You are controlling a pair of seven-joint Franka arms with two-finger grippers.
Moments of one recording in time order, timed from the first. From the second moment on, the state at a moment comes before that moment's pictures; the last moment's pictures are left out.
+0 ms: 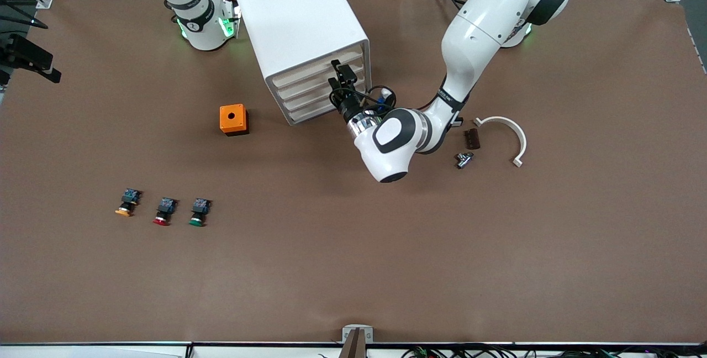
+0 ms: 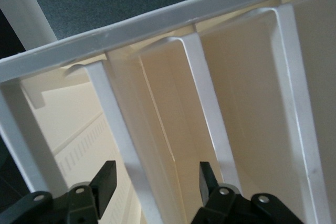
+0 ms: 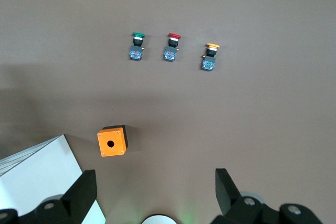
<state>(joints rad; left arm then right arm) -0.59 0.93 -0.15 -1.32 -1.12 1.34 -2.16 0.02 -0.05 -0.09 -1.49 0.01 1.40 -0.09</state>
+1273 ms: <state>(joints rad) -0.63 0.93 -0.16 -1.32 -1.15 1.32 -2.22 -0.05 0.23 -0.10 -1.49 0.00 1.56 -0.09</state>
